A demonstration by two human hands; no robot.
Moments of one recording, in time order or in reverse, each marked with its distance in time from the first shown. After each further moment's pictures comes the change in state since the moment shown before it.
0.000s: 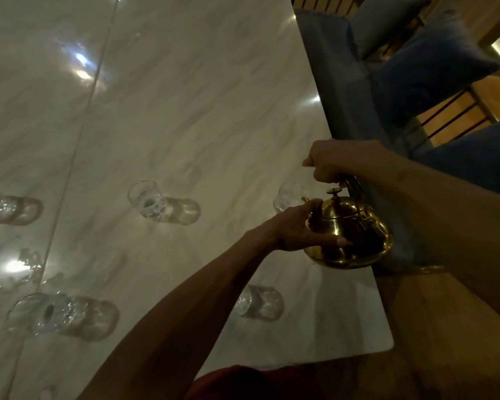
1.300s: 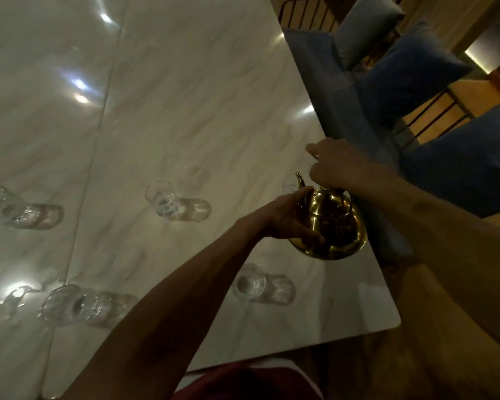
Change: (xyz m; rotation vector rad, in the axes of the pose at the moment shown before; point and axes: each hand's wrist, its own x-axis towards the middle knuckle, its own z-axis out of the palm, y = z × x) left_hand -0.060 0.001 -0.018 0.183 0.059 0.101; right_hand -0.100 -0.036 0.019 0.184 0.333 -0.017
